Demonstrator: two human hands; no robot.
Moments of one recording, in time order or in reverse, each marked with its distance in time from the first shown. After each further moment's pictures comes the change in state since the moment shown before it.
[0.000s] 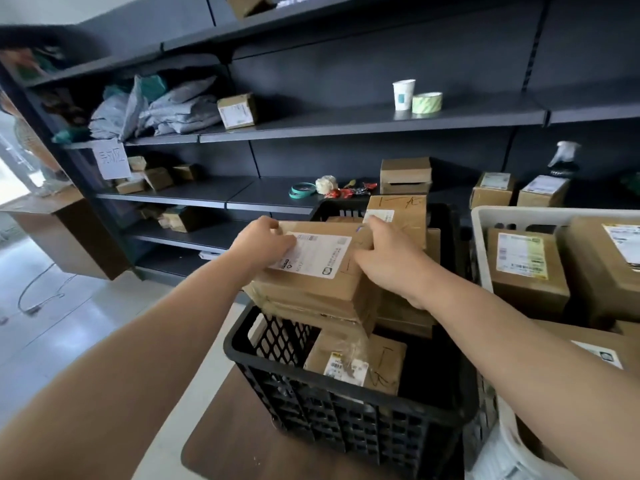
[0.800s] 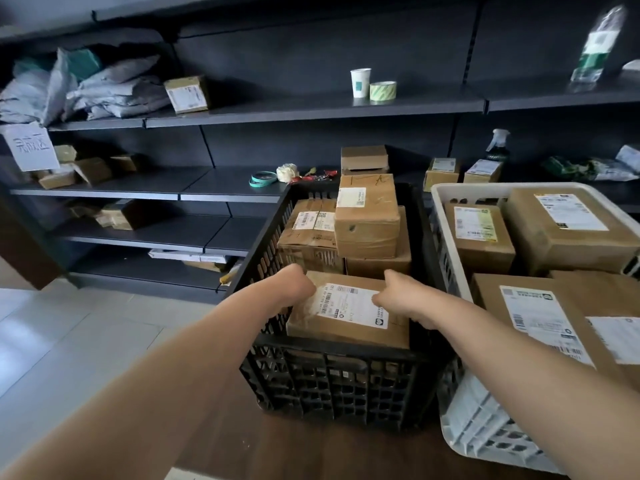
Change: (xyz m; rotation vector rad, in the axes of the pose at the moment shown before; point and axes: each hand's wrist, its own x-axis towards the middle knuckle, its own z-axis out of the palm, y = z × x) left_hand -0.032 -0.035 0.083 0.068 -0.496 0.033; right_hand -0.034 0.083 0.043 -0.205 -0.161 0.487
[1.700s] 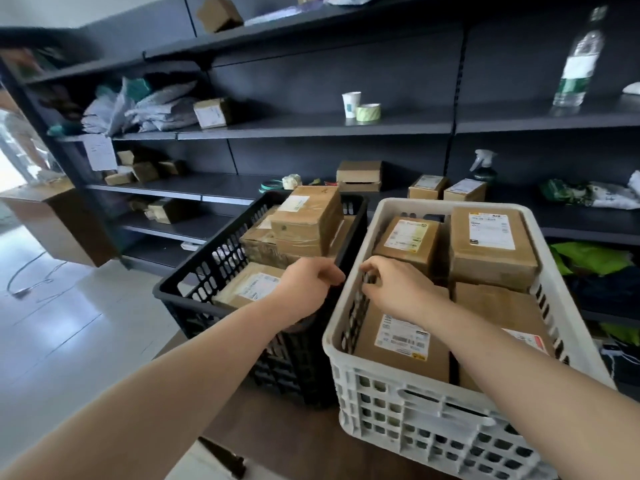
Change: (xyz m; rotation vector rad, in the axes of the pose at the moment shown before) left_hand -0.114 0.156 0.132 -0.045 0.307 0.231; right_hand -0.082 0.144 -0.133 -0.122 0.150 -0.523
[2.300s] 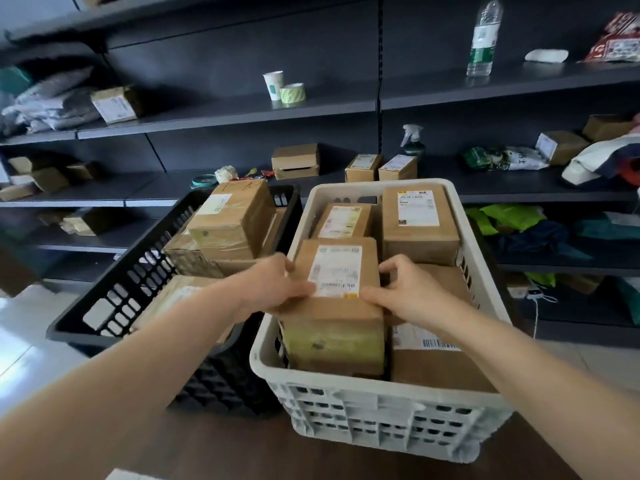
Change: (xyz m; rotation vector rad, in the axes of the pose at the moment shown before) left_hand 0.021 0.062 0.024 0.059 -0.345 -0.166; right_hand -0.037 0.099 -0.031 0.444 0.005 0.322
